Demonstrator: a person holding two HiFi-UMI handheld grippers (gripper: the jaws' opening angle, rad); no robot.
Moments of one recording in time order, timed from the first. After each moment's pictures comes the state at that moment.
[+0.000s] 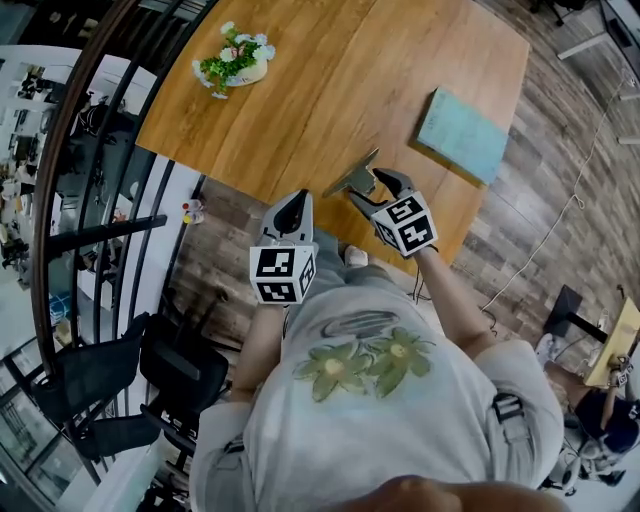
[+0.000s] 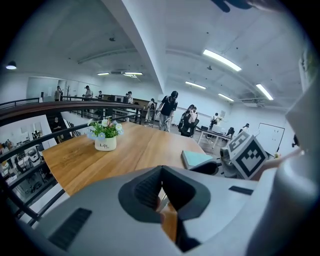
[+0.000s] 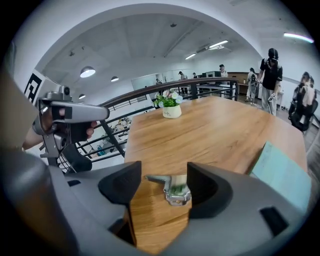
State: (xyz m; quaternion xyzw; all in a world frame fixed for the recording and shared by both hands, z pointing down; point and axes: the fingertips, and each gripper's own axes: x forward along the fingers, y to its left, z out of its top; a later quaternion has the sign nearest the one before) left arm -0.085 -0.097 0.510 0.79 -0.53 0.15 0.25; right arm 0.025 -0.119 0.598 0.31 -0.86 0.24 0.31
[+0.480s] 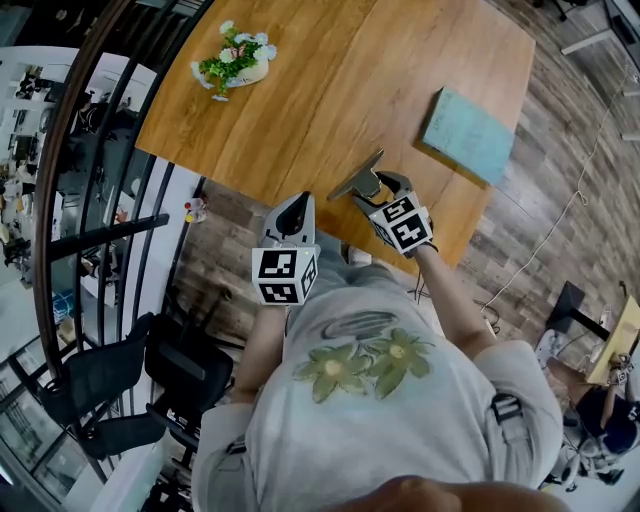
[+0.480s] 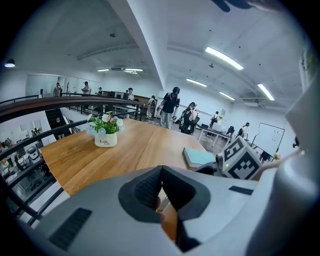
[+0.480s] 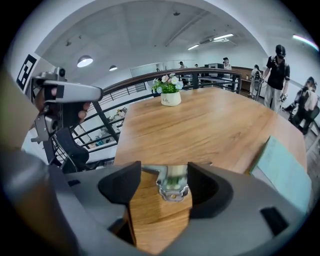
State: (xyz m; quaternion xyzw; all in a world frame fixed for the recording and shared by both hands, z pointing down) left arm -0.091 -0.105 0.525 0.79 -0.53 0.16 0.26; right arm 0.026 -0.121 0.641 0.30 -0.84 0.24 0.37
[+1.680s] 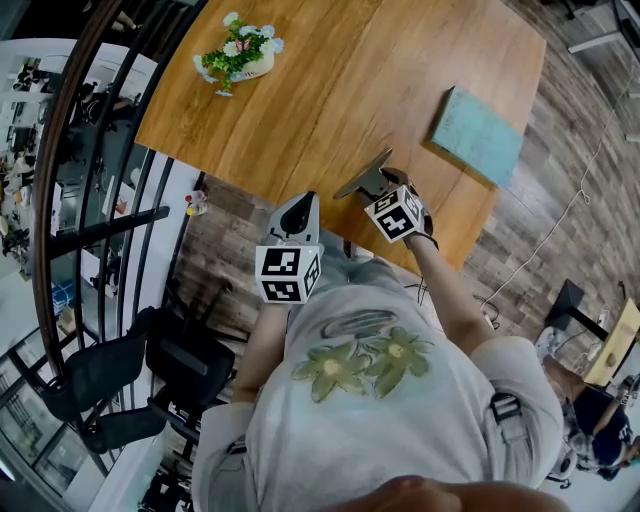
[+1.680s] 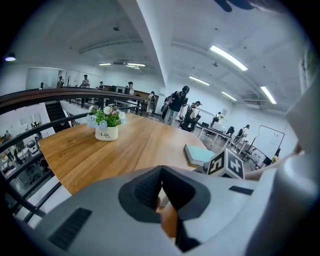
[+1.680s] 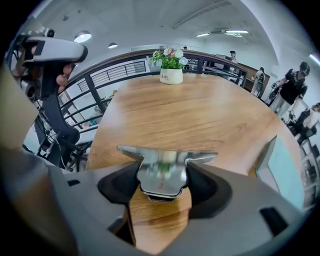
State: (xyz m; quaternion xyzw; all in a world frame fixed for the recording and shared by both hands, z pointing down) left arm -0.098 -0.107 0.544 0.78 -0.52 0.17 0.29; right arm 0.026 -0.126 0.708 0.30 -0.81 0.21 0.46
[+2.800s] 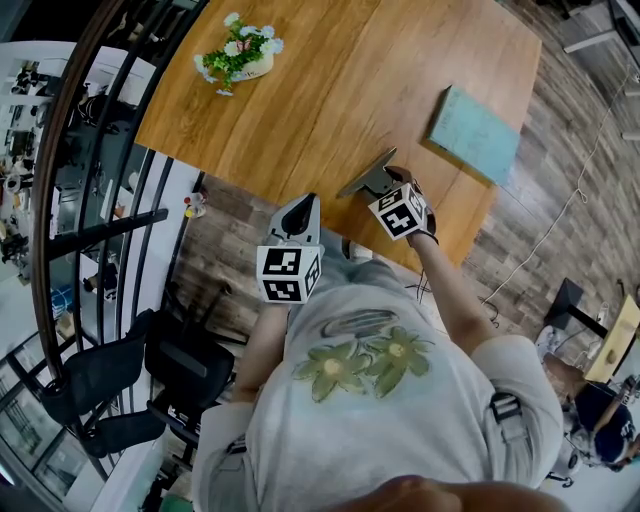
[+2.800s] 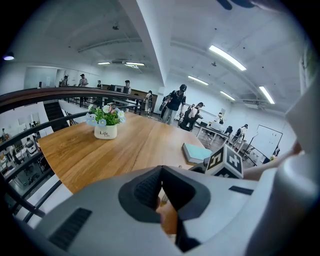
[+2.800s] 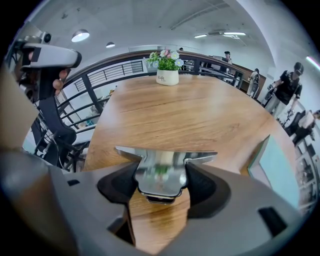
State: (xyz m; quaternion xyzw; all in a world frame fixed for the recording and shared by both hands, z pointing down) left arm -0.097 -0.100 0.547 0.79 -0.51 0.17 0.29; right arm 0.039 -0.131 0.705 0.32 -0.80 0.20 0.47
